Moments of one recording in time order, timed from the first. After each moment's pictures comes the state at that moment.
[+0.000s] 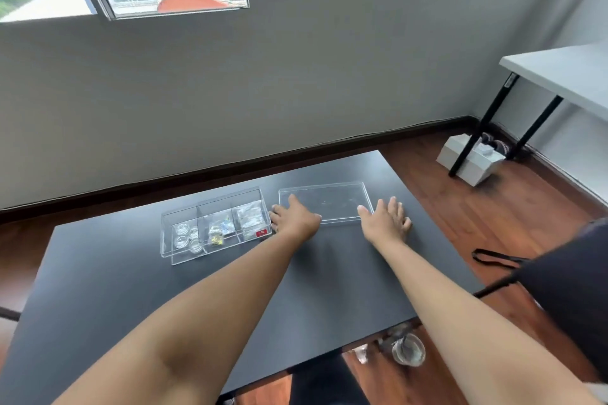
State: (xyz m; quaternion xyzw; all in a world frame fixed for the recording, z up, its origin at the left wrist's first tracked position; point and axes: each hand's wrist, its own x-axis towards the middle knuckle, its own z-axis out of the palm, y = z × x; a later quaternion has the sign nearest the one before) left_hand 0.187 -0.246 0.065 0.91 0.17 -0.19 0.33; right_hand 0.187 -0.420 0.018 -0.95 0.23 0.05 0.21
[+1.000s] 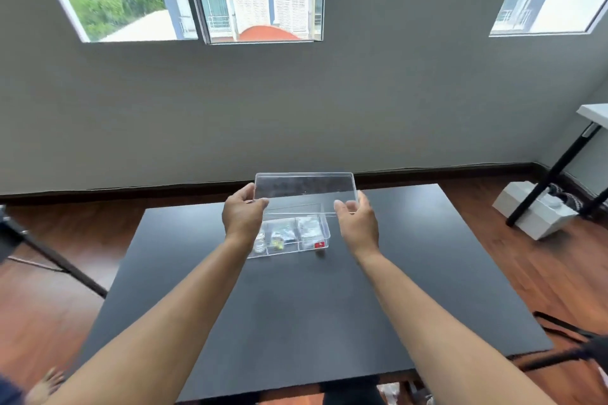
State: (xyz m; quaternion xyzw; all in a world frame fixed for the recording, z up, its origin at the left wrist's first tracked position) left_hand 0.148 -0.055 0.111 0.74 0.22 0.14 0.62; right_hand 0.174 -0.256 0.090 -0.84 0.08 -0.05 0.53
